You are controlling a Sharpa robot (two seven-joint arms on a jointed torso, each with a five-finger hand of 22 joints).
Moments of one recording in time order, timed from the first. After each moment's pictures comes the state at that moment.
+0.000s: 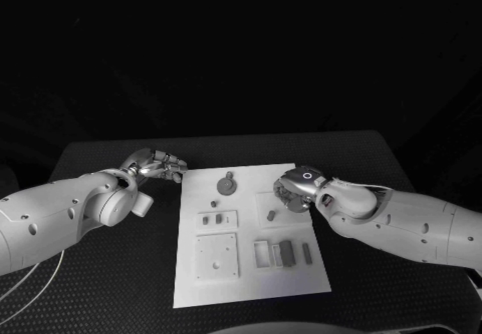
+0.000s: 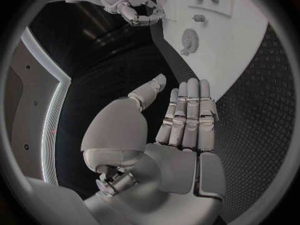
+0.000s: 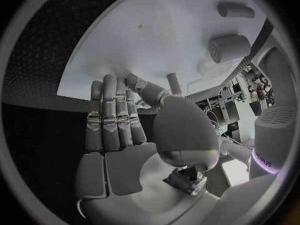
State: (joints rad) left arm 1.23 -0.77 -0.15 1.23 -0.38 -0.23 0.16; left_hand 1.10 -0.10 0.56 -0.28 0.05 0.91 0.17 0.26 0.55 1.16 0.13 0.07 0.33 0.97 0.06 0.71 0.42 0.02 1.01 -0.03 0.07 1.03; right arm 1.06 -0.82 -0.08 1.41 -1.91 -0.37 -0.12; right_hand 1.19 -0.10 0.73 -0.29 0.05 1.02 0.11 0.39 0.49 1.28 0.07 0.19 0.17 1.23 -0.02 0.54 0.82 0.26 1.00 0.13 0.35 1.31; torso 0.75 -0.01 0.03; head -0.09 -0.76
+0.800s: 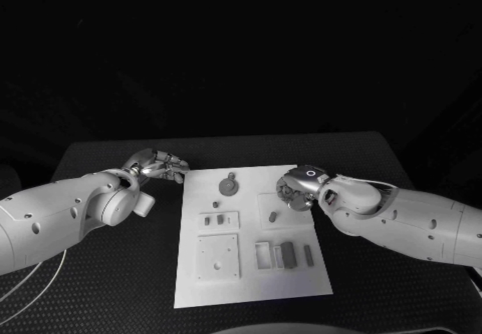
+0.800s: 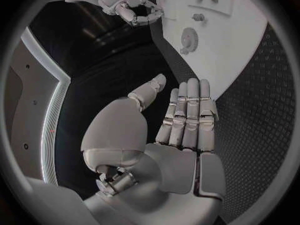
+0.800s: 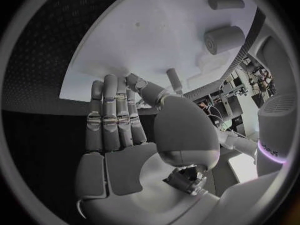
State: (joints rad) left arm 1.23 -0.76 -0.15 1.23 -0.38 -0.23 0.15; left_hand 1.10 -0.10 0.56 -0.27 0.05 0.91 0.17 0.26 0.55 1.16 0.13 0.07 0.32 0.97 0.06 0.70 0.43 0.02 1.01 -0.04 0.07 1.02; right arm 1.08 -0.83 -0.06 1.43 -1.83 -0.30 -0.12; right_hand 1.19 -0.10 0.73 -0.29 0.05 1.03 0.10 0.40 0.49 1.29 0.07 0.19 0.12 1.24 -0.03 0.54 0.82 0.26 1.00 0.12 0.35 1.31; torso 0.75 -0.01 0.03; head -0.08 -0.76
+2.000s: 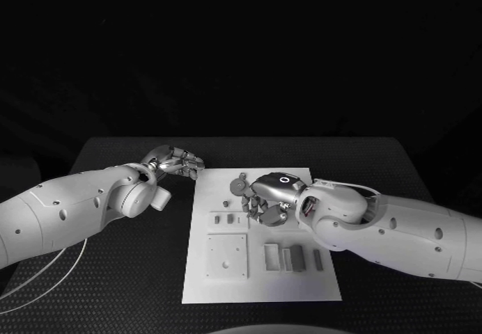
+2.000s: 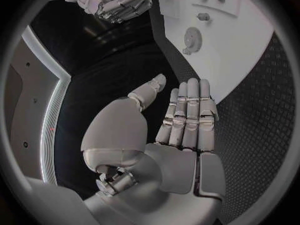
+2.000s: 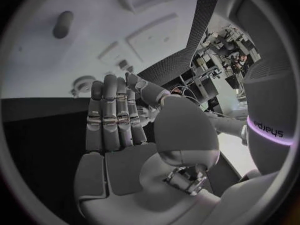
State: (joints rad) left arm 1.23 -0.74 -0.15 1.21 -0.35 -0.23 0.15; left_hand 1.10 -0.10 0.56 -0.27 0.05 0.91 0.17 0.26 0.54 1.16 0.13 0.07 0.32 0.98 0.06 0.70 0.44 0.02 1.01 -0.04 0.07 1.02; right arm 1.11 -0.73 -0.06 1.65 -1.71 -0.24 -0.10; right_hand 1.19 -0.10 0.73 -0.29 0.05 1.02 0.10 0.39 0.49 1.29 0.07 0.18 0.12 1.24 -0.02 0.54 0.82 0.26 1.00 0.12 0.35 1.31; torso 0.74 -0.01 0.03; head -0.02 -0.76
